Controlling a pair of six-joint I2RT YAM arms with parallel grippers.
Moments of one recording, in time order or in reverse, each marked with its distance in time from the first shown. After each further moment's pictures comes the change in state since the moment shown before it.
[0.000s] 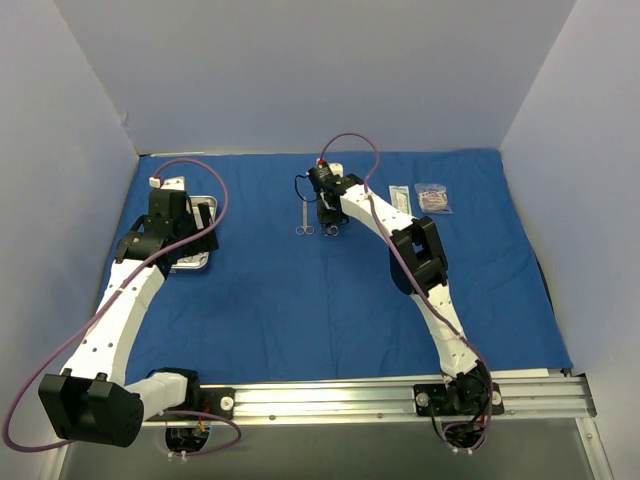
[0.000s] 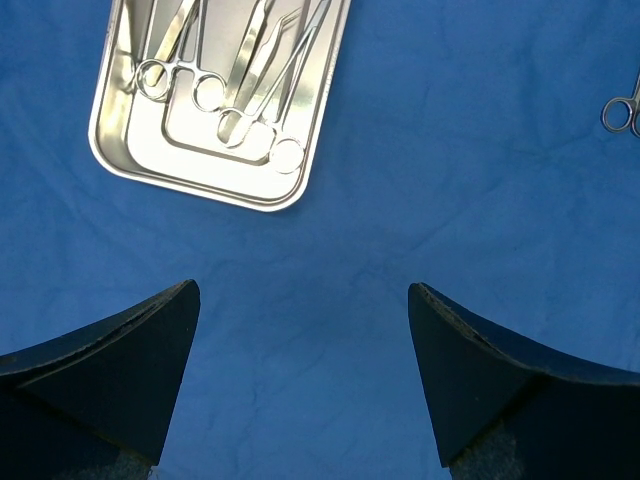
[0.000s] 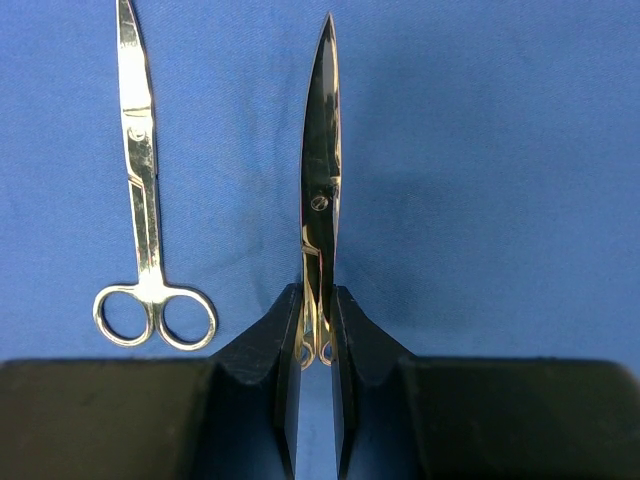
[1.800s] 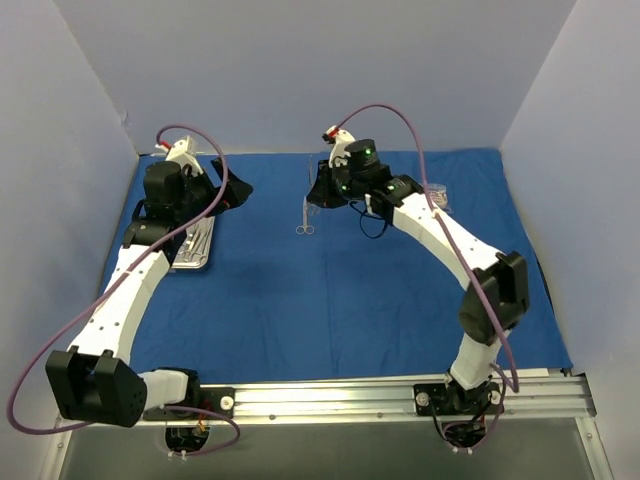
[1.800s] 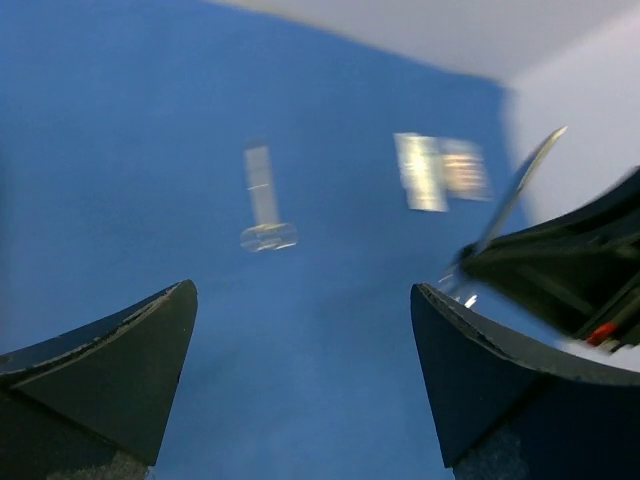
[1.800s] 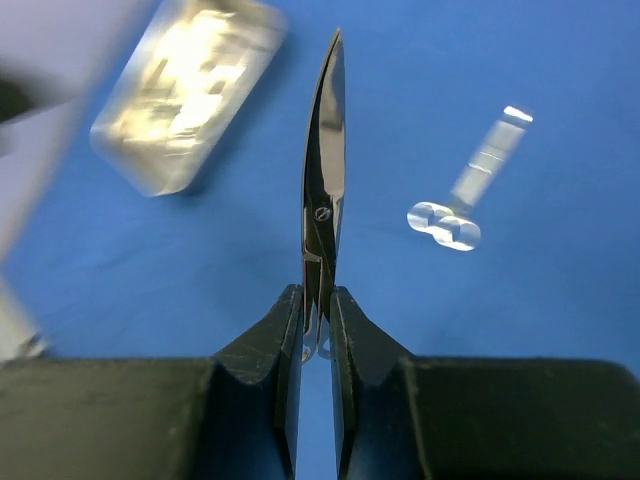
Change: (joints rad) left arm 0.003 0.109 0.032 0.568 0.566 -0.269; right arm -0.002 -0.716 -0.547 0.410 -0.553 -0.144
